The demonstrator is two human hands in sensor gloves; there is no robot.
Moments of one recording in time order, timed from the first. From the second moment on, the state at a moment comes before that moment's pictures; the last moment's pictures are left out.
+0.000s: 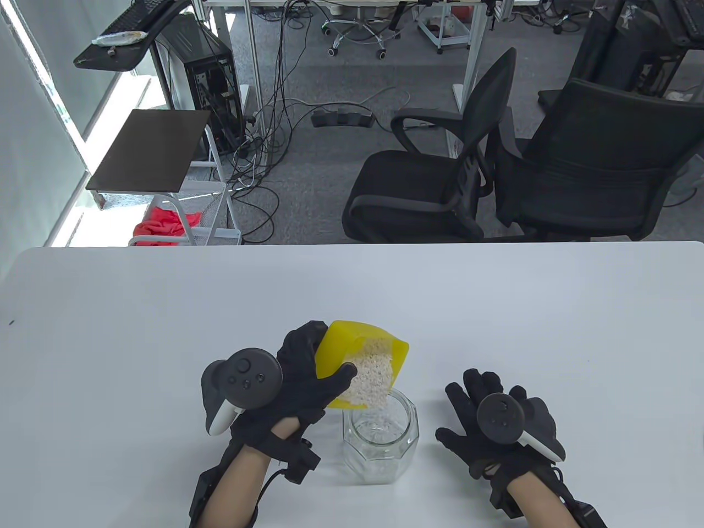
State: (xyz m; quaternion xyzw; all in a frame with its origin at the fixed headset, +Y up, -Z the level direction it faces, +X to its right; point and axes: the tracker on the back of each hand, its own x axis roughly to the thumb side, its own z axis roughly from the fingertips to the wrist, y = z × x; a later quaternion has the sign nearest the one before) left_hand -0.146 -0.607 -0.311 0.05 -0.22 0.39 0.89; right_hand 0.215 -0.751 -0.307 0.12 0.07 0.98 0.17
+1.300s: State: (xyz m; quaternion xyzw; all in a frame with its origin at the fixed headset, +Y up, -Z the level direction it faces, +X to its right) left_hand -0.140 -0.598 -0.299 0.09 -0.23 0.35 0.91; right_hand 0.214 -0.751 -0.306 0.12 0.07 0.98 0.17
